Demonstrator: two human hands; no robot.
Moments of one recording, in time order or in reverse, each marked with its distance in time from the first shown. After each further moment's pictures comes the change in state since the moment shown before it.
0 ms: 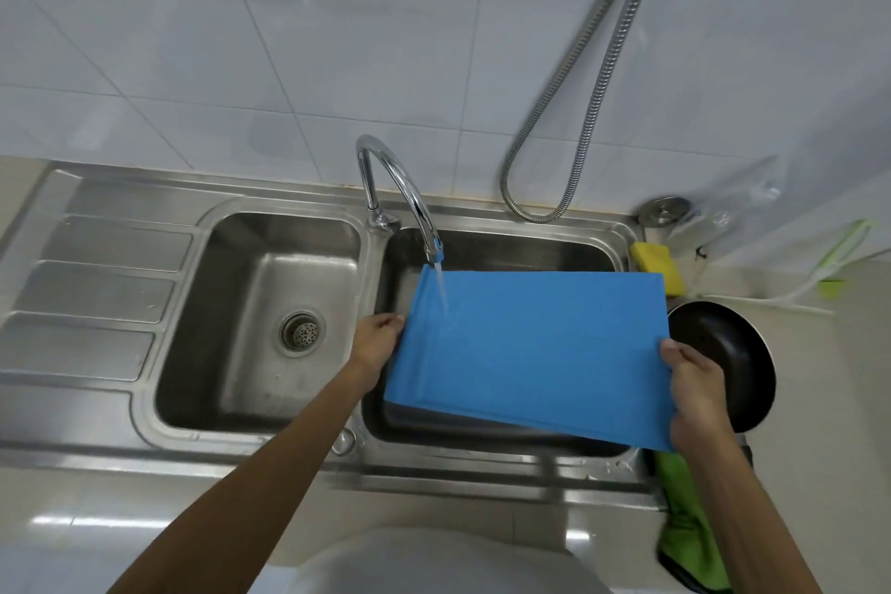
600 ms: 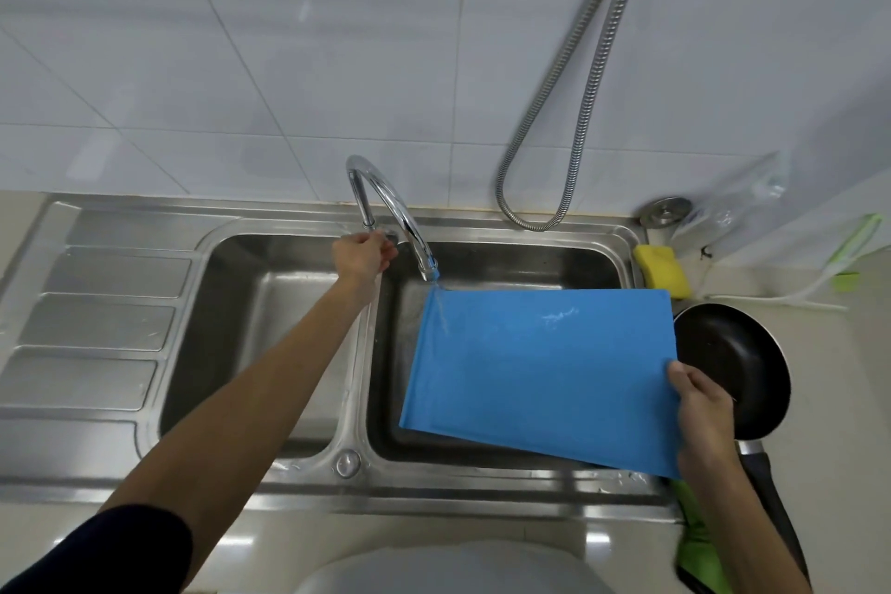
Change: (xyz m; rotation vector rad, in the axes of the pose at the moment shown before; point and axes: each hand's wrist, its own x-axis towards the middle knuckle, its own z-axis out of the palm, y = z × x) left_hand 0.071 0.123 0.003 -0.196 0.205 0.121; right_hand -0.002 0.021 -0.007 -0.017 -0.003 -0.073
